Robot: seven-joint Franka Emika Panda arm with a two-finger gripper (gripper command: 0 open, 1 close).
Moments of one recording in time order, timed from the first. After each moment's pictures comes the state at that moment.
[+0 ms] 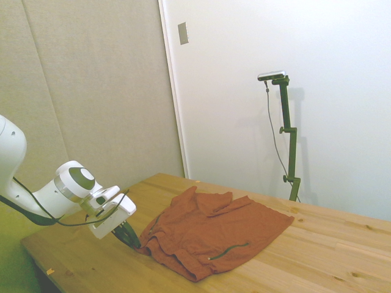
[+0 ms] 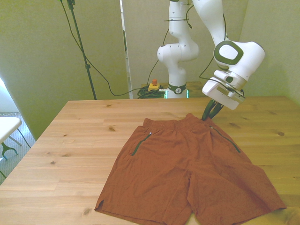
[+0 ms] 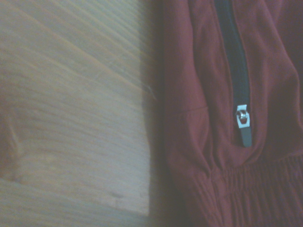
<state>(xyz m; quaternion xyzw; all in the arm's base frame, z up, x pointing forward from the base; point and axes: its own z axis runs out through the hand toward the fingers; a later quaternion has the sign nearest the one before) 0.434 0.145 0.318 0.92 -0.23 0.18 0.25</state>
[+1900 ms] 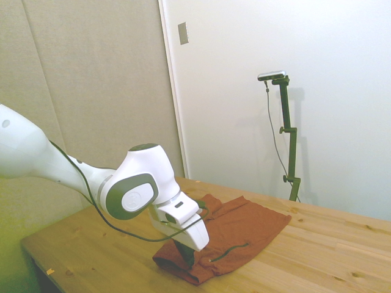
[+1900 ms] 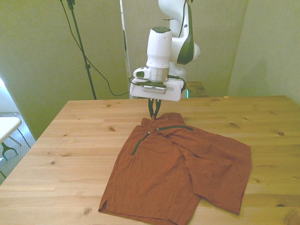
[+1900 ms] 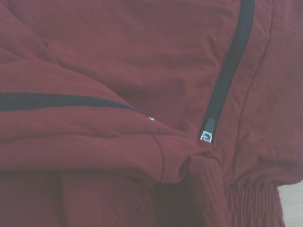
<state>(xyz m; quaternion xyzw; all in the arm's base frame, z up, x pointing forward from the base) 0.447 -0.152 0.377 0.88 -0.46 0.11 0.02</state>
